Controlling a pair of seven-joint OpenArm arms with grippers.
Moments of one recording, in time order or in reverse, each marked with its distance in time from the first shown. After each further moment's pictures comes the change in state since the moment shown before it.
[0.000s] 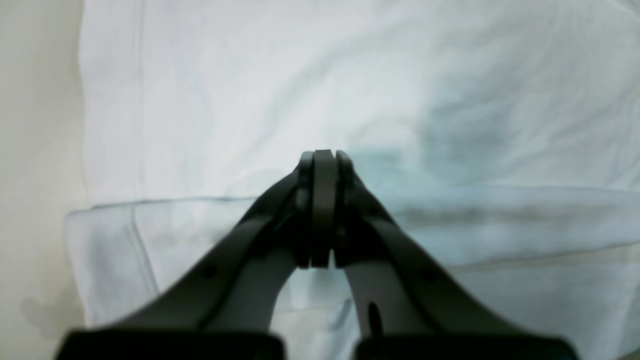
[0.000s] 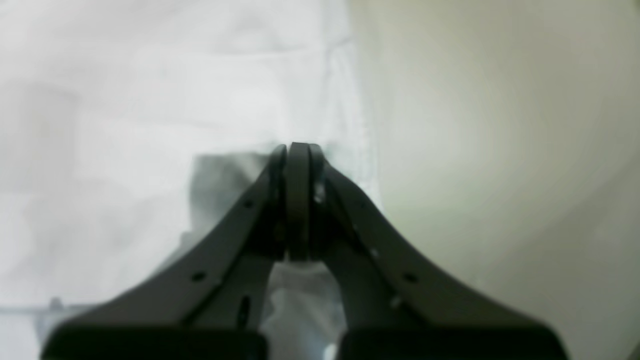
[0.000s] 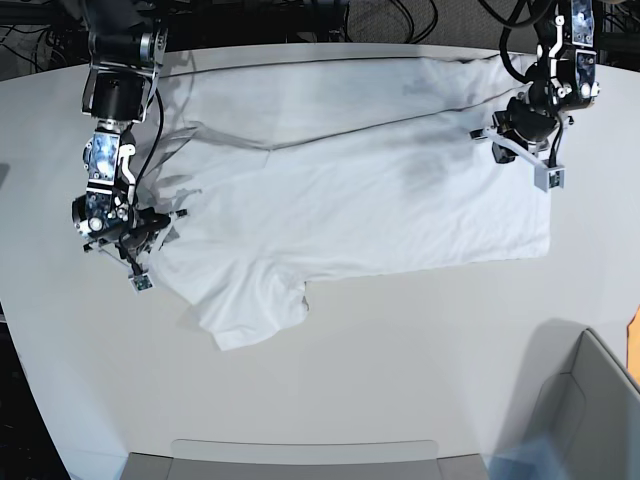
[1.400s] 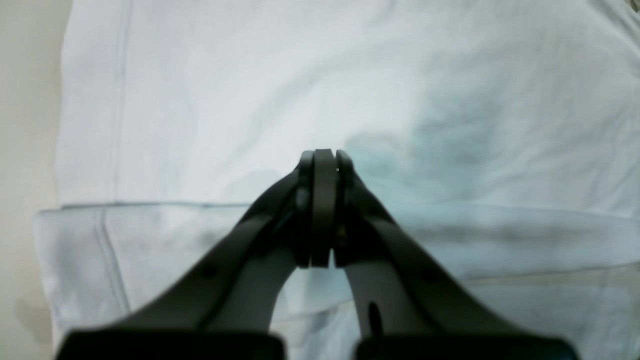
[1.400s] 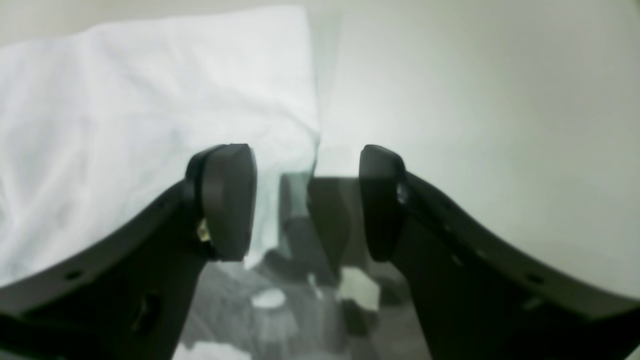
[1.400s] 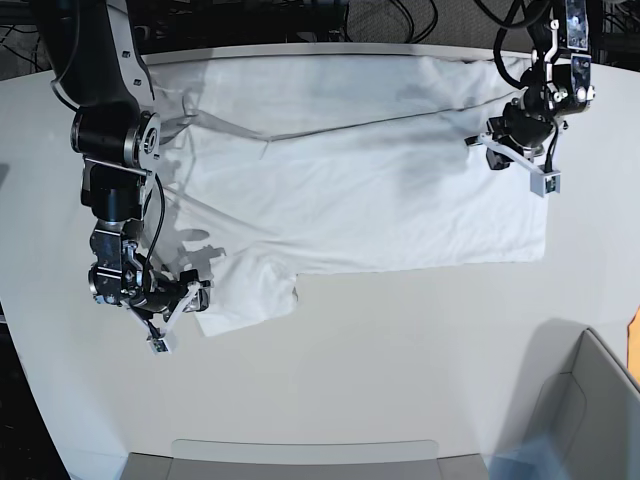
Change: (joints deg) left arm -1.3 1.5 0.4 -0.2 0.0 0.0 -0.1; right arm 29.5 -0.6 -0.5 -48.3 -1.0 0.7 25.0
